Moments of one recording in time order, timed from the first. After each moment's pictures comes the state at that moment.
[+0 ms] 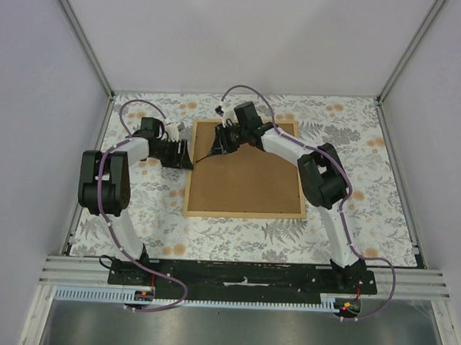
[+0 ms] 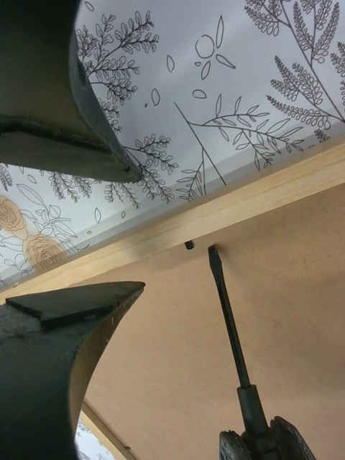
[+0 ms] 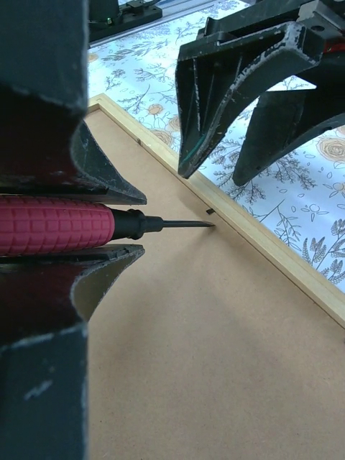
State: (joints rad) left arm -0.02 1.86 1.14 -0.38 0.58 0.10; right arm 0.59 2.29 1.81 -0.22 -0.61 0.22
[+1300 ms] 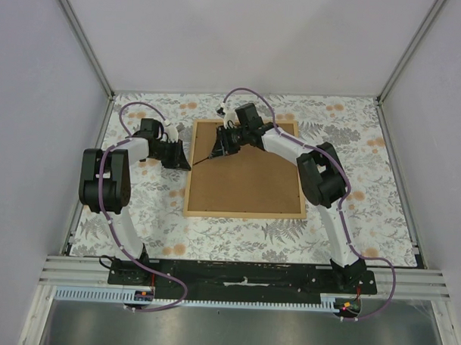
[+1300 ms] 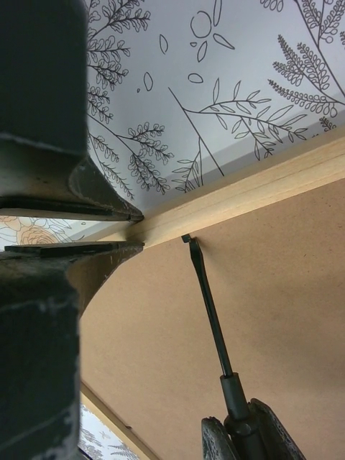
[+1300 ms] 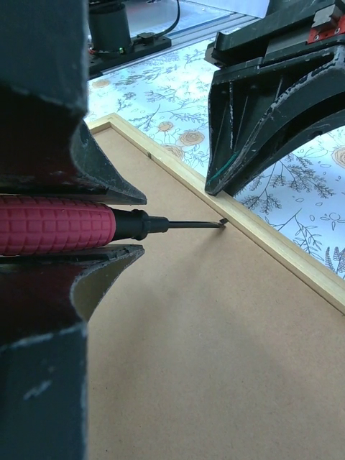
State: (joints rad) left arm -0.01 1.90 1.14 -0.37 0.63 0.07; right arm 0.58 2.32 1.82 -0.25 -0.67 0.28
